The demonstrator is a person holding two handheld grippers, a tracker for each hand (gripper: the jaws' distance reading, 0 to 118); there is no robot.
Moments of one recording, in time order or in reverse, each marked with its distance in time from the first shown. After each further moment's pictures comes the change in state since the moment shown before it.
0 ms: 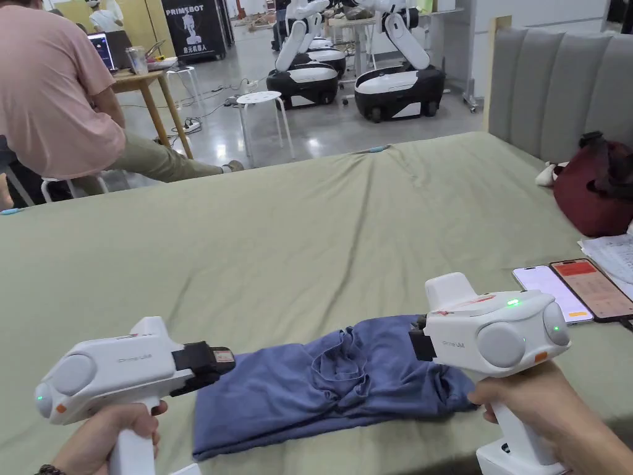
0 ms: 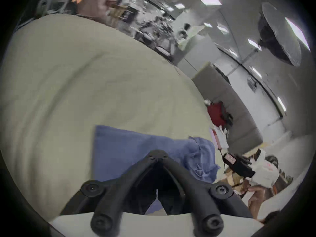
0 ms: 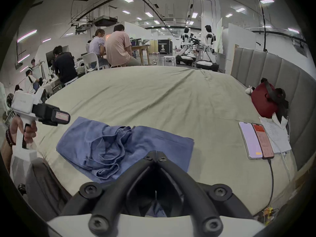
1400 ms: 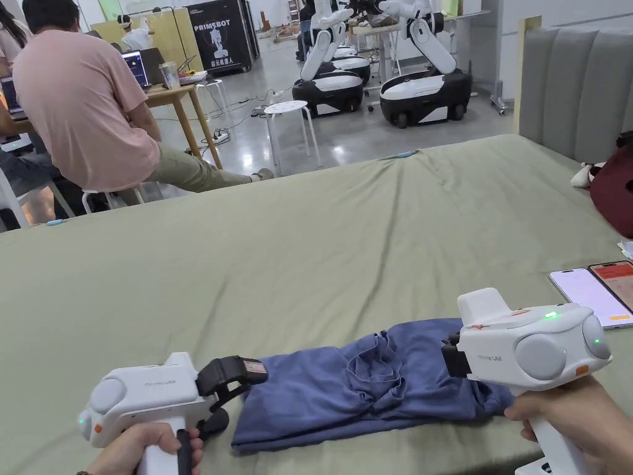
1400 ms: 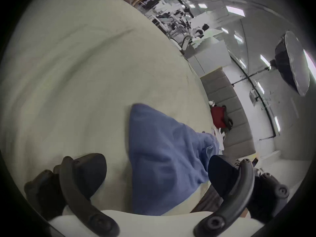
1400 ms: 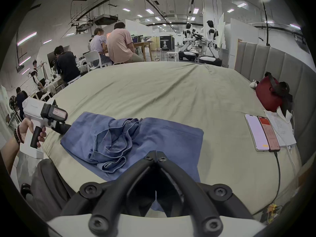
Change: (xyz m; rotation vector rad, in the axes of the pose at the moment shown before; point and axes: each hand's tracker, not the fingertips) left arm -0.048 -0.004 -0.030 -0.144 -0.032 0.117; right arm 0.001 -0.012 -0.002 -0.034 0.044 -0.026
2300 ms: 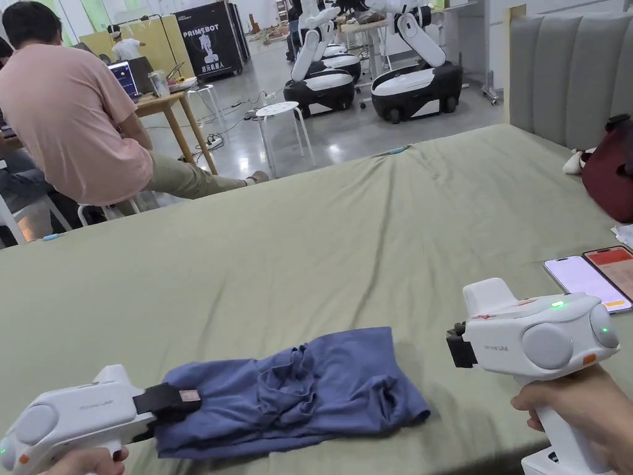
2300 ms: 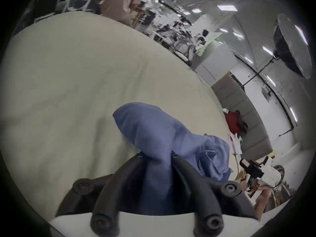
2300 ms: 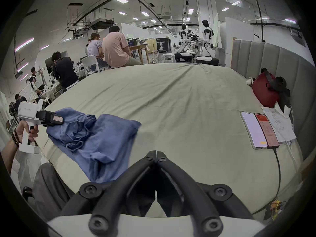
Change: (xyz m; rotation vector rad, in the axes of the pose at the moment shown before) left arm -0.022 0.005 0.079 0.156 0.169 -0.069; right arm 0.019 -0.002 0.007 0.022 -0.007 -0.042
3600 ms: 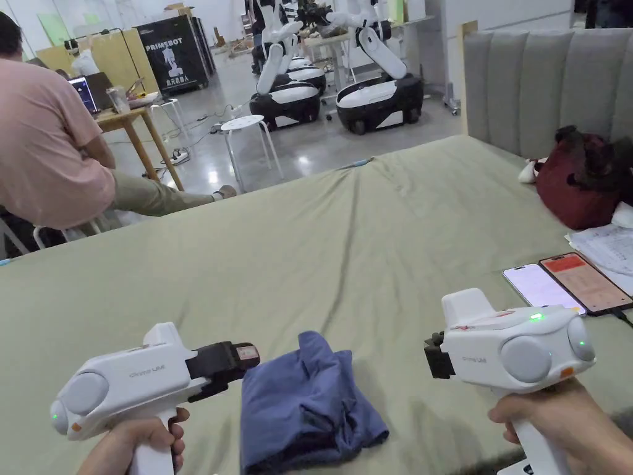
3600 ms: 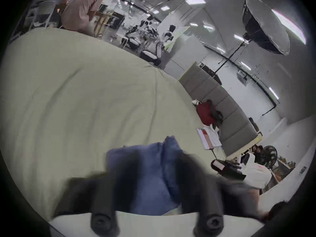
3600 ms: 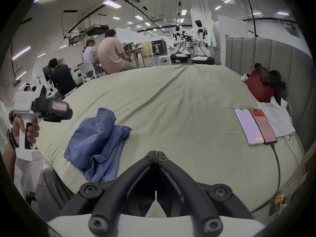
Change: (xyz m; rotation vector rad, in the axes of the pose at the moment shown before) left arm 0.131 -0.001 -0.050 -0.002 -0.219 -0.162; right arm 0.027 -0.002 0.008 0.023 -0.004 -0.054
